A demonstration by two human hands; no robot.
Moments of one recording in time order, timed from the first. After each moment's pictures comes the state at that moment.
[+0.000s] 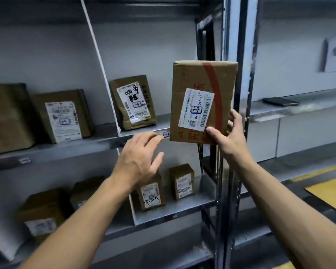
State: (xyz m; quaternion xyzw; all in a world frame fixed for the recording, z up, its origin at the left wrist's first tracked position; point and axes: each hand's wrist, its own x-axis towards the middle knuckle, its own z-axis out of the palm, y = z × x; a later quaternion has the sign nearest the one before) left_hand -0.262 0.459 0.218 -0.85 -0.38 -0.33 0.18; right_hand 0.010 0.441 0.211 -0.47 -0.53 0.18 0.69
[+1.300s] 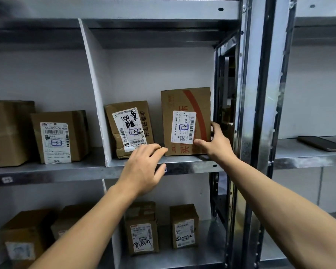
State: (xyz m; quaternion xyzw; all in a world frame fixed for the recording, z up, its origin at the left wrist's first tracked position) left_hand -0.198 0.558 0.234 -0.80 -0.47 -0.31 0.21; right_hand 0.048 0.612 0.266 -0.55 -0.63 0.16 0.53
